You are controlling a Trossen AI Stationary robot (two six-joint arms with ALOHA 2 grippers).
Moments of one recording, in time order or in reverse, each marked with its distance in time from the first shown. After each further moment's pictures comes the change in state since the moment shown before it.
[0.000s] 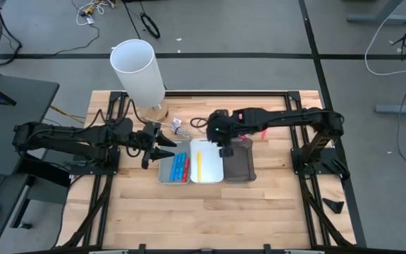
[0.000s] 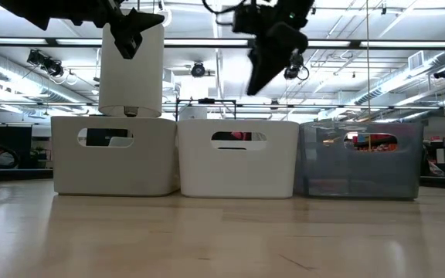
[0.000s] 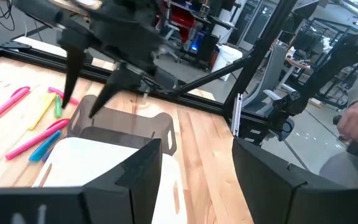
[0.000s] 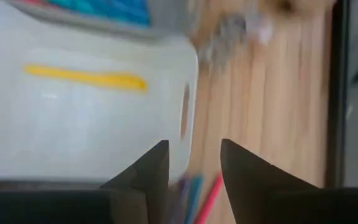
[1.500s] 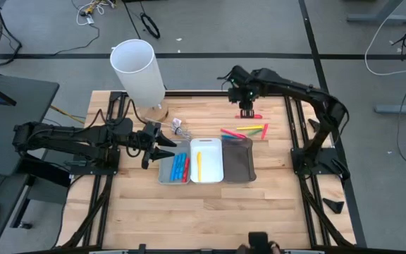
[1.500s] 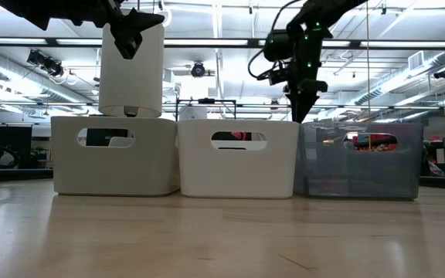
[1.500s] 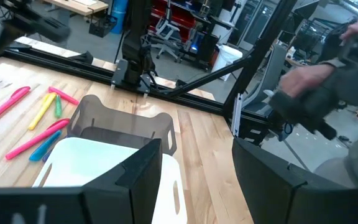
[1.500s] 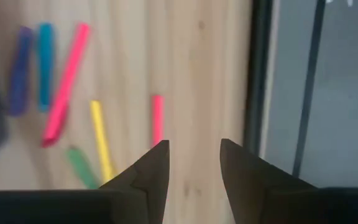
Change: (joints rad) left arm 0.000 0.000 0.000 0.000 0.000 0.000; right arm -0.524 -0.002 0.000 -0.217 -0.011 -0.336
